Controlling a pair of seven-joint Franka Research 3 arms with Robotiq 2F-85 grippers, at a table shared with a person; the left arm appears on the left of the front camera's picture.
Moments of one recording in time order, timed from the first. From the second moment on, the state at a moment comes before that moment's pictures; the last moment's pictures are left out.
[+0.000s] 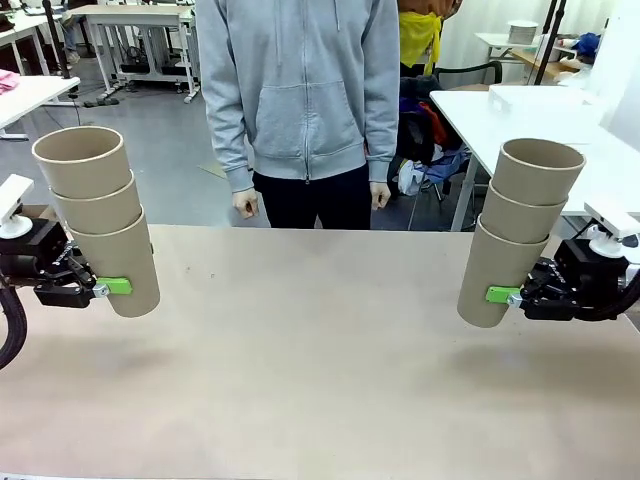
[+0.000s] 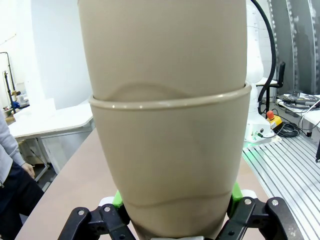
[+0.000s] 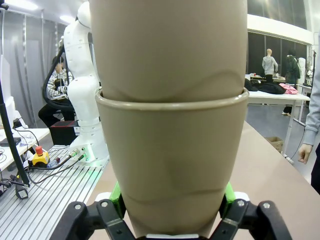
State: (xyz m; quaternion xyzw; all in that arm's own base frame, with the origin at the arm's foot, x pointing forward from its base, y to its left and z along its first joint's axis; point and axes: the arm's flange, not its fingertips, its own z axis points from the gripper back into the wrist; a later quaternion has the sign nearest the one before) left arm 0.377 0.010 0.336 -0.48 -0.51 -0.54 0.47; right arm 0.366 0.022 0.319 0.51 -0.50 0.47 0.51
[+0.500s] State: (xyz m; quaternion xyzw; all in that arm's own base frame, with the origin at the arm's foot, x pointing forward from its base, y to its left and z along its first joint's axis) left arm 0.377 0.010 0.336 -0.48 -0.51 -0.54 0.47; right arm 0.366 0.022 0.319 0.51 -0.50 0.47 0.51
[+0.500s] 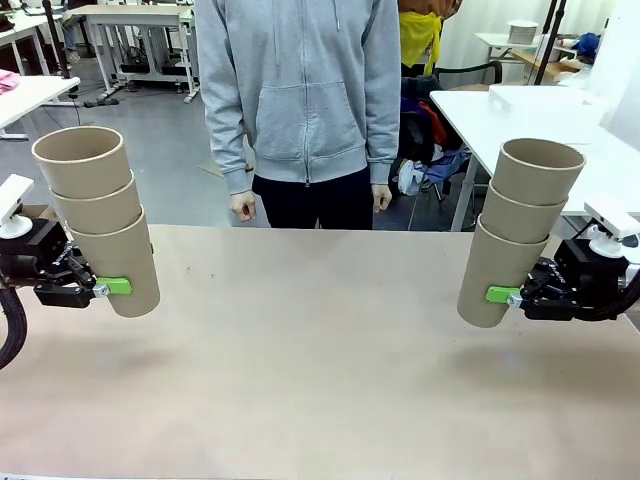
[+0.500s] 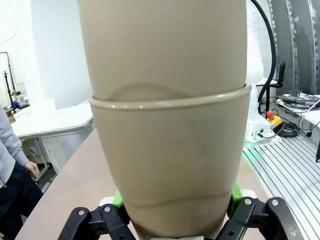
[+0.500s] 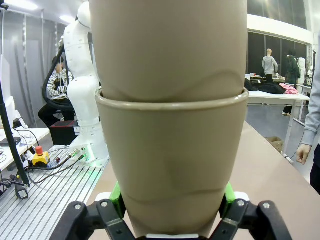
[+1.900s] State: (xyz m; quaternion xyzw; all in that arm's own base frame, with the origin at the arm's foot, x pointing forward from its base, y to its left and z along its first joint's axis) left arm 0.377 0.010 0.336 -0.48 -0.51 -0.54 0.47; right arm 0.366 0.022 0.319 0.51 -0.50 0.47 0.51
